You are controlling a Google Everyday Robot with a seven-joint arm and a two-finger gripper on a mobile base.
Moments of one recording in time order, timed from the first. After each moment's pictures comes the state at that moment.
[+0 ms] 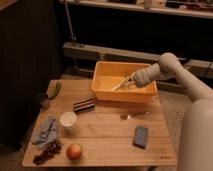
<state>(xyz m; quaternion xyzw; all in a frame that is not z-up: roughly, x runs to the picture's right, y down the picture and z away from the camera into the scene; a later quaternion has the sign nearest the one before) 0.106 -0.013 0.791 -0.53 0.13 0.83 0.14</state>
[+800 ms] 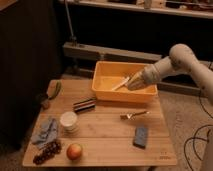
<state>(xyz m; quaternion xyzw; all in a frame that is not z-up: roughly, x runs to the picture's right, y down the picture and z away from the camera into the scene) 0.136 -0.006 0.695 -0.53 0.03 0.76 0.39</state>
